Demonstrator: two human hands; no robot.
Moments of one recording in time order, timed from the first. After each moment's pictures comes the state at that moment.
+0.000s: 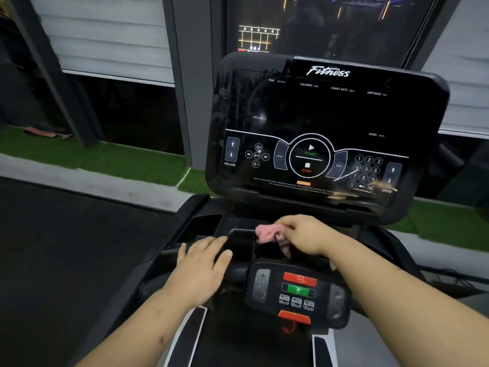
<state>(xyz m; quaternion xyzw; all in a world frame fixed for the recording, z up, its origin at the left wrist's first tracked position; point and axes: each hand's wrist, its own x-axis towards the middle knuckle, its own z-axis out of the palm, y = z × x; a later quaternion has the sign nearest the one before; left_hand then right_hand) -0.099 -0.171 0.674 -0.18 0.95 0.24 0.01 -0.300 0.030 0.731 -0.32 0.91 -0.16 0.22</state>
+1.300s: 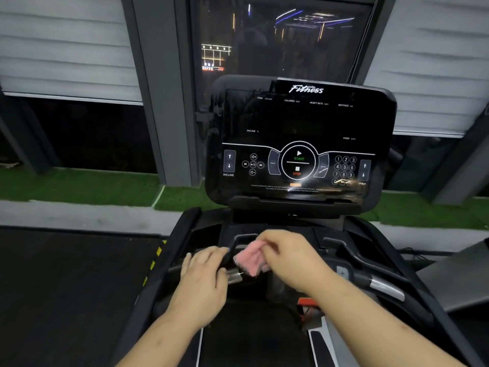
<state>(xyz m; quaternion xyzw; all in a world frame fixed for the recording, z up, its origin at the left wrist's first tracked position) -0.056 -0.203 0.681 -0.09 0.94 0.29 -0.11 -0.151 -0.003 0.758 -0.28 0.91 -0.30 0.06</state>
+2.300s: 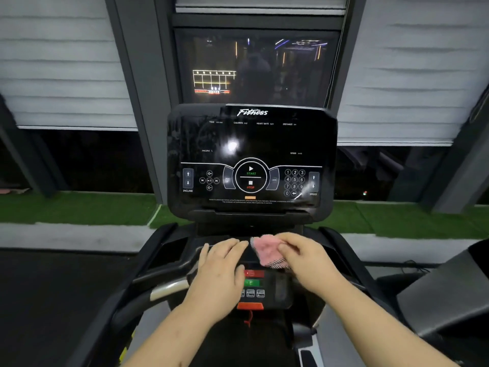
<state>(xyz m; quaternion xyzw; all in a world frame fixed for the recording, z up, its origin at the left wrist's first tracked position) -0.093 -0.041 0.743 -0.03 0.96 0.22 -0.17 -0.194 0.161 0.765 -0.23 0.87 -0.43 0.02</state>
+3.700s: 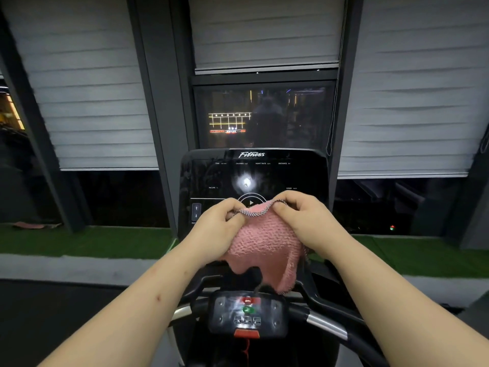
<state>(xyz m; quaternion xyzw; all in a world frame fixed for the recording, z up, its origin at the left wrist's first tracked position) -0.099 -0.020 0.920 -0.03 0.88 0.44 -0.19 -0.182 0.177 0.930 -0.30 0.80 -0.51 -0.03</state>
